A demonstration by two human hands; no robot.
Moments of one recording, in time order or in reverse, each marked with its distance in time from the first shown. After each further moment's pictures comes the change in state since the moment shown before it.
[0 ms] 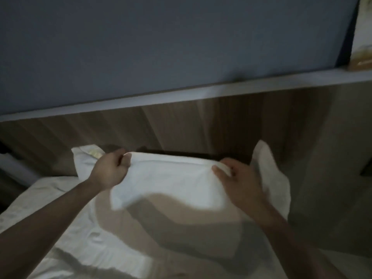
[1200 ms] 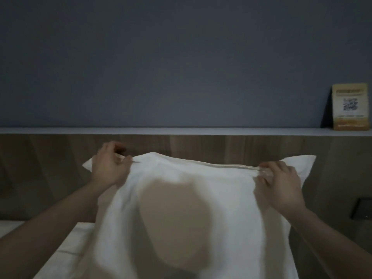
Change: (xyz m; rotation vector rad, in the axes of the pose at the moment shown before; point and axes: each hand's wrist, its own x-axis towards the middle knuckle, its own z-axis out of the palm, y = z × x) left_hand 0.084 -0.091 -0.009 -0.296 0.459 0.020; right_hand 0.051 -0.011 -0.008 -0.809 0.510 -0.159
